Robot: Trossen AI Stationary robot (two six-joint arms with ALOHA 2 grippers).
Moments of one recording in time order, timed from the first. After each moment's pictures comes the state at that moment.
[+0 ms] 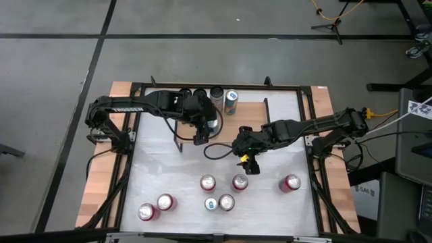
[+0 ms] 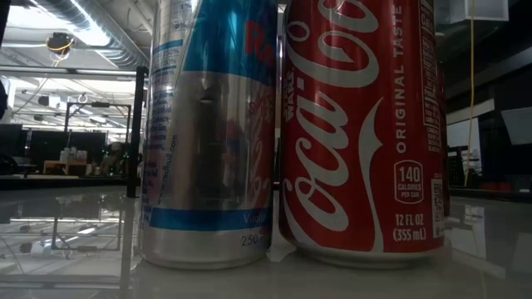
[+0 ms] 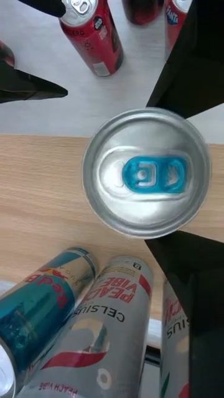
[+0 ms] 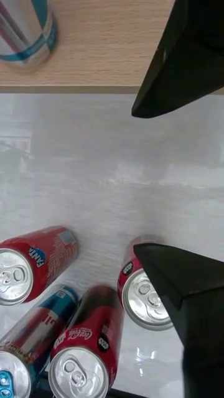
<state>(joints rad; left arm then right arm) 0.05 1.64 1.72 -1.01 -0.15 -0.05 0.20 1.58 1.43 -0.86 0.00 0.06</state>
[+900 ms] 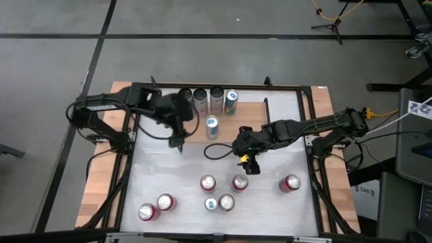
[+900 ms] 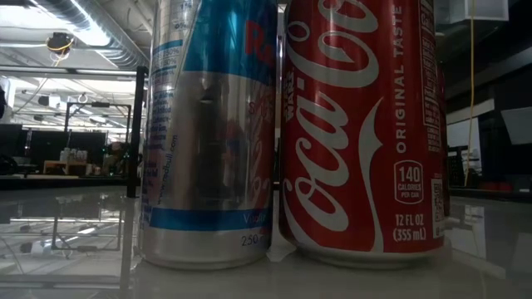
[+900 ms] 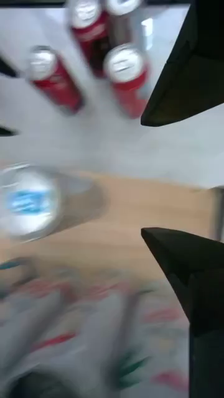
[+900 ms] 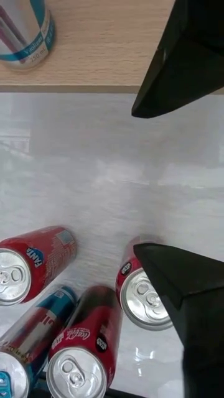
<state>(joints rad) 0.00 1.46 1.72 -1.27 -0.08 -0.19 0.20 1.58 1.43 -0.87 0.00 0.06</state>
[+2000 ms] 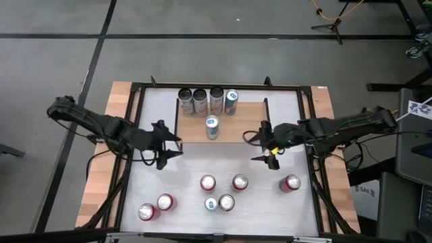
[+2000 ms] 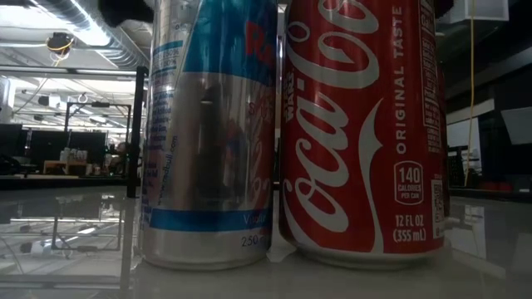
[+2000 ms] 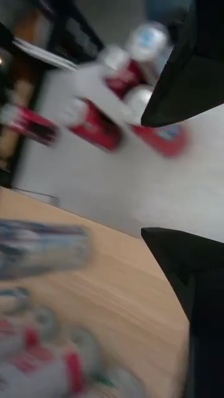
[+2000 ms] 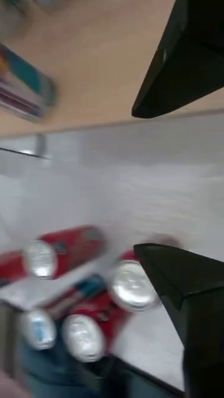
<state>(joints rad) -0.37 0.96 0.92 -0.57 -0.41 -0.52 0.20 1.11 0.95 -0.50 0.03 0.07</state>
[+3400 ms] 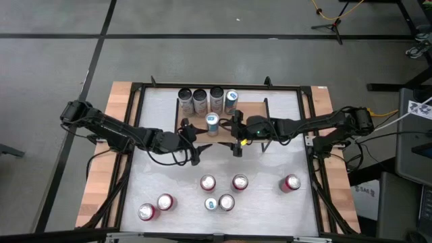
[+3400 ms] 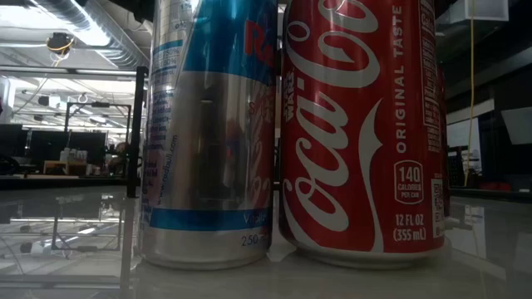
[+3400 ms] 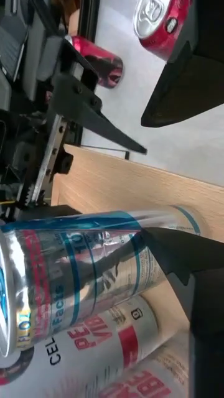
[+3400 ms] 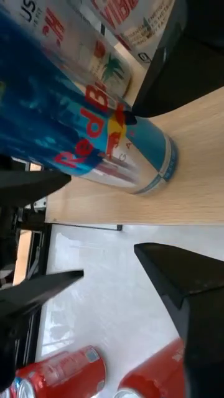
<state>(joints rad) -0.22 1.32 0.76 0.23 -0.57 -0.17 0.02 1.49 0.92 0.19 0.08 -0.14</state>
